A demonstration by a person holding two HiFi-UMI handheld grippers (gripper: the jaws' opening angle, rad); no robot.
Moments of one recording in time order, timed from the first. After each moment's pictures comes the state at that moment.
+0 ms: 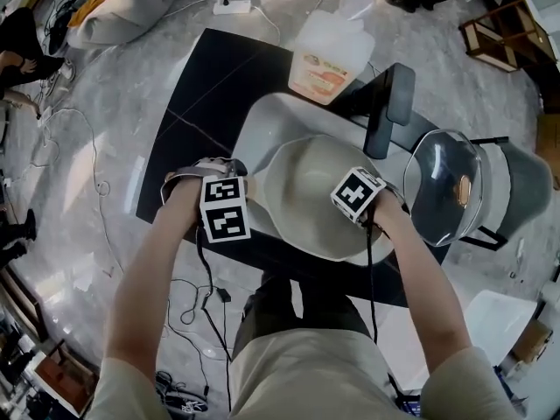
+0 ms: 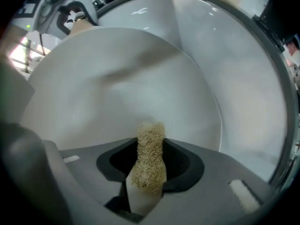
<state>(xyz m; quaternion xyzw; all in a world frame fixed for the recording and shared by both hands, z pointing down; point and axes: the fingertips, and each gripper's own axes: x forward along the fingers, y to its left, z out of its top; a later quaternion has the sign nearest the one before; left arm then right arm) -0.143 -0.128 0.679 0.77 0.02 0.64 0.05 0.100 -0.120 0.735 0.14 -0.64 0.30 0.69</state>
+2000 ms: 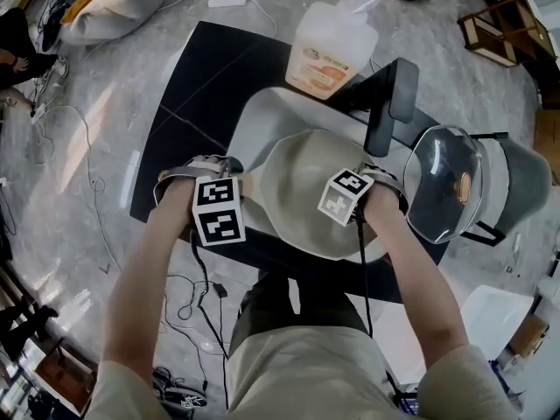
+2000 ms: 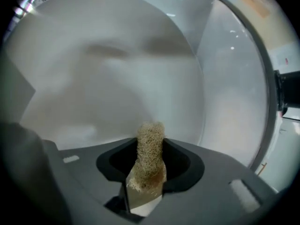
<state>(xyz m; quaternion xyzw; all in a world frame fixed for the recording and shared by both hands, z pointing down) -0.144 -0.129 0.677 0.77 0.01 0.64 0.04 0.119 -0.138 0.735 0.10 -0.58 0.12 0.80</state>
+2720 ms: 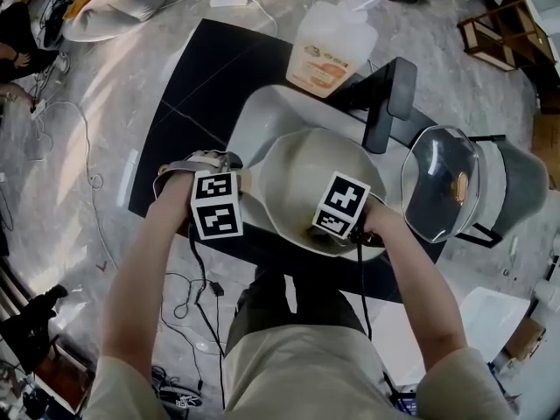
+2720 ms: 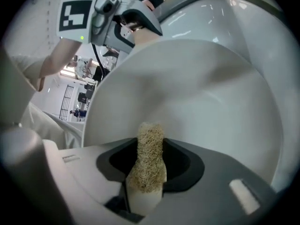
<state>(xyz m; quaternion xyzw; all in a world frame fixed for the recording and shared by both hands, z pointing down) -0.143 -0.130 0.678 0.77 0.01 0.63 0.03 0.009 -0.038 0.673 -0.09 -0.69 0.41 0.59</state>
